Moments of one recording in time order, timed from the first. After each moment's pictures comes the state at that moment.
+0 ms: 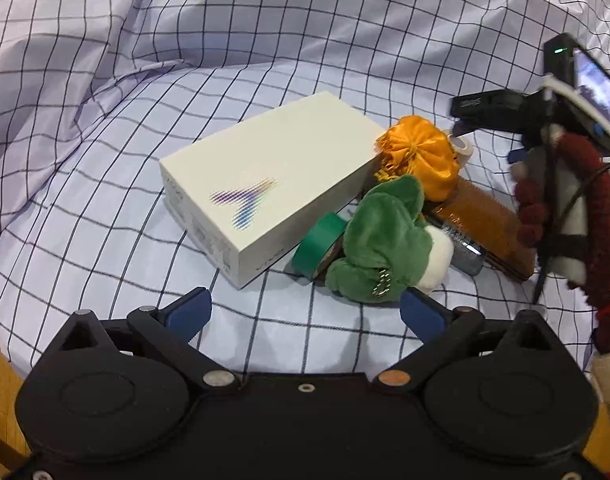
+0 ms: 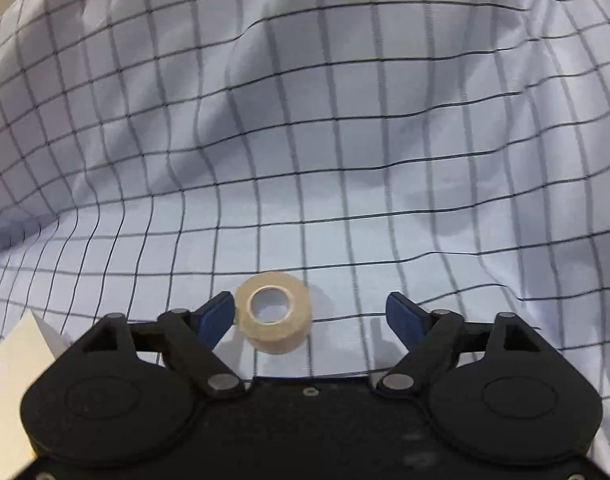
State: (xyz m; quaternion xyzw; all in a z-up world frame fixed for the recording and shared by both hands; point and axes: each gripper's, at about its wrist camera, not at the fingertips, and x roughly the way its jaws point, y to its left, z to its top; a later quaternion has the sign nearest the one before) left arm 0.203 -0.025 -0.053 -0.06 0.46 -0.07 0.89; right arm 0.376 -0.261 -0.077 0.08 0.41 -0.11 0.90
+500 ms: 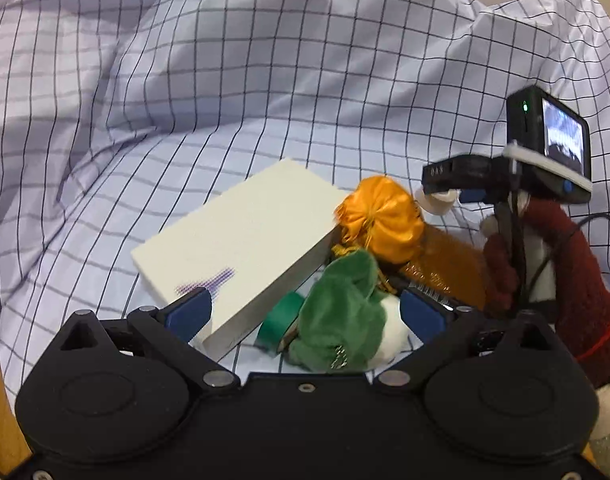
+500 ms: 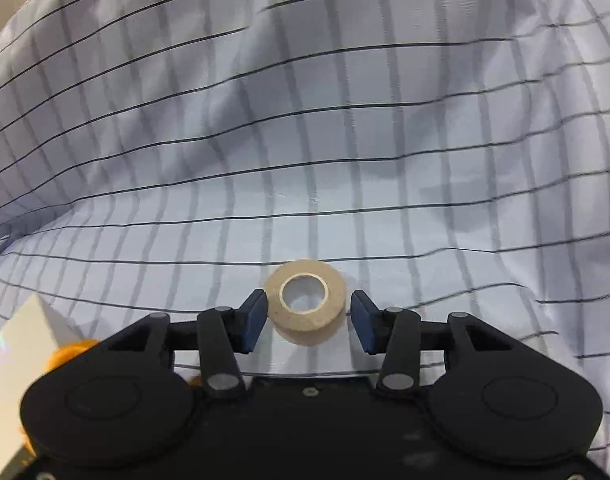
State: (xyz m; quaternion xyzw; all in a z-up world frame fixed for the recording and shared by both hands) left arm 0.221 -0.055 -0.020 -0.02 0.41 -0.08 0.91; right arm 0.370 -0.279 -0.087 0.09 0.40 -0.08 0.91
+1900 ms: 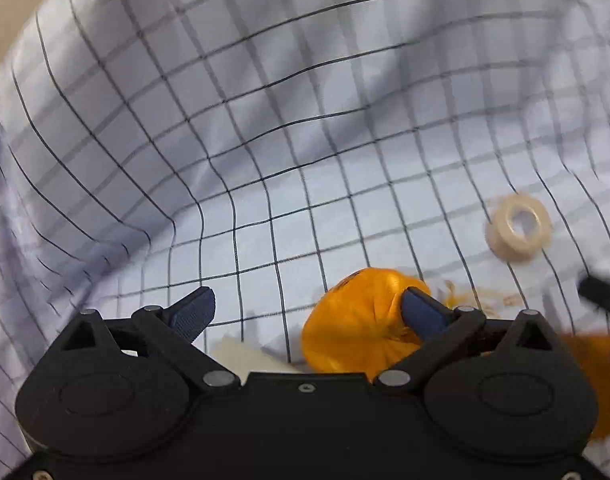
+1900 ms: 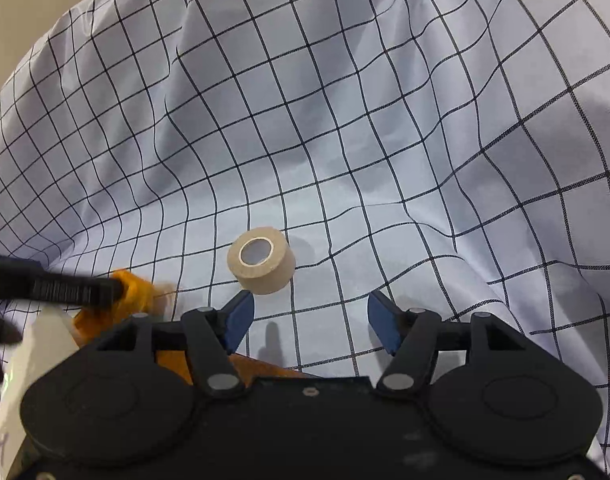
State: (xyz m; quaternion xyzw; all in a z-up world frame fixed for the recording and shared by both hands) left arm 0.410 -0.136 -0.046 0.19 0.47 -0.07 0.86; right arm 0.287 -0.328 -0.070 0.18 0.38 -0.10 0.90
